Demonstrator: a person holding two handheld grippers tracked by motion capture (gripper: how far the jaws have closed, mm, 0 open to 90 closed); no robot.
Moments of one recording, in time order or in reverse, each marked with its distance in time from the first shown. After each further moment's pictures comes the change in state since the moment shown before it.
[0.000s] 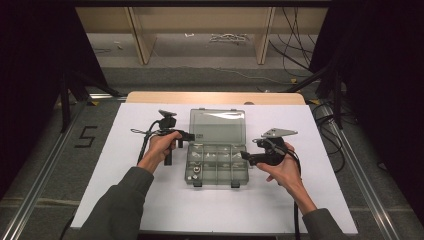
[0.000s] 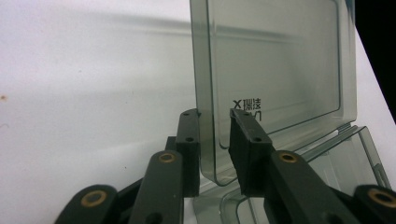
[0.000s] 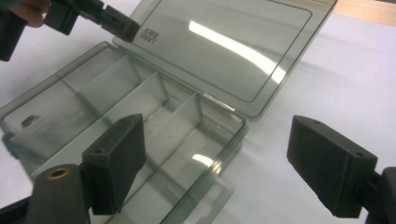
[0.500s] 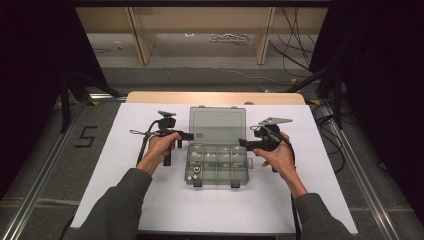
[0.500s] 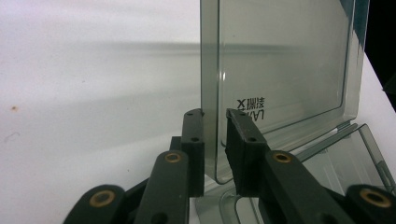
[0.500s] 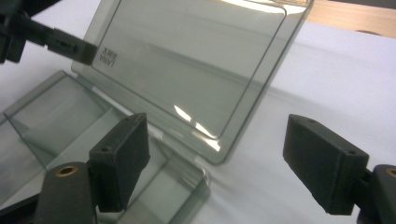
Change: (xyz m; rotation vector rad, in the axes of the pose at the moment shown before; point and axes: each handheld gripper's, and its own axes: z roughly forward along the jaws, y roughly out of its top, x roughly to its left) left arm -0.002 -0.003 -0.003 -0.037 0.002 0.043; right arm -0.027 0.020 0.032 -0.006 -0.009 0.066
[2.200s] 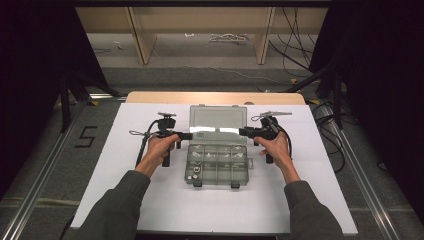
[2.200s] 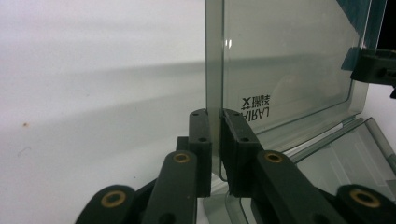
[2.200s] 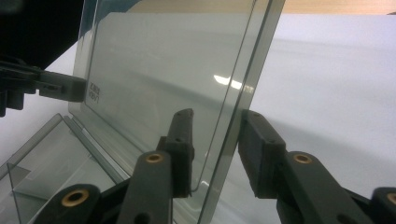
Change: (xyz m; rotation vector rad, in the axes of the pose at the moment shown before) left arm 0.000 -0.003 -0.003 -0.024 0.003 0.097; right arm -0.039 0.006 0.035 -0.046 0.141 0.138
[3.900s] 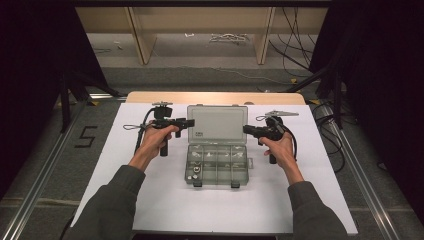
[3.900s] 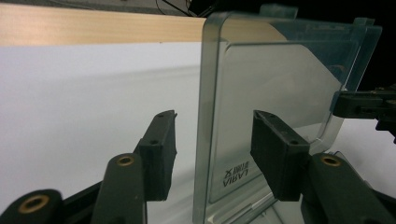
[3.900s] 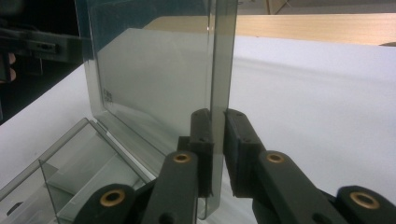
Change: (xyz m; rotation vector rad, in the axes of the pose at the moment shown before) left arm -0.015 0.032 -0.025 -0.192 -0.022 0.107; right arm 0.007 0.002 -0.020 -0.068 0.033 -0.030
